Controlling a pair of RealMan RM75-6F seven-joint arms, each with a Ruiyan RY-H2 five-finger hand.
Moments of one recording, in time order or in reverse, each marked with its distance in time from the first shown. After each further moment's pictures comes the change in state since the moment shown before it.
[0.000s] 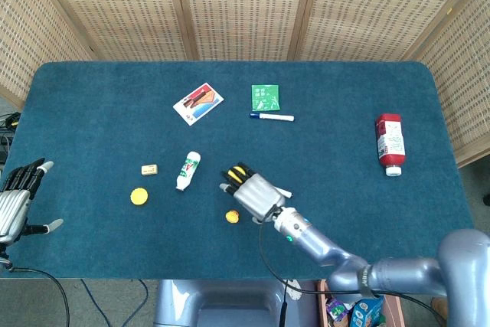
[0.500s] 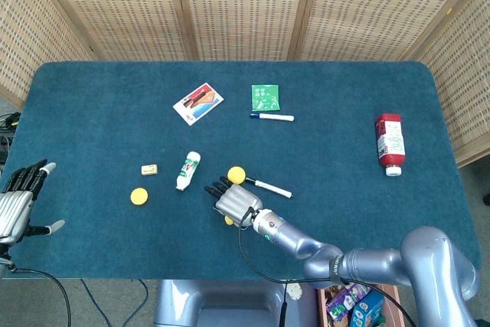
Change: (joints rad) left arm 0.001 -0.006 0.001 -0.012 -0.007 -0.001 0.033; right arm 0.112 -0.221 0.060 0.255 0.057 -0.274 0.027
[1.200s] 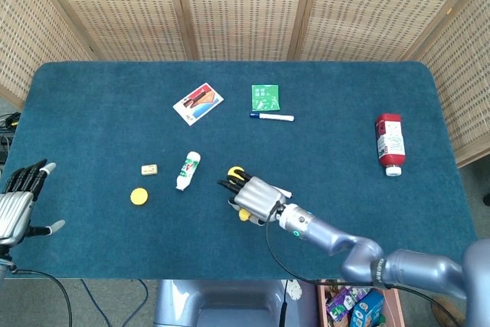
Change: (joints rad) left arm 0.006 -0.012 -0.003 -0.003 0.000 0.013 0.029; right arm -0.146 0.172 0.085 -0.093 -0.357 -0.078 0.281
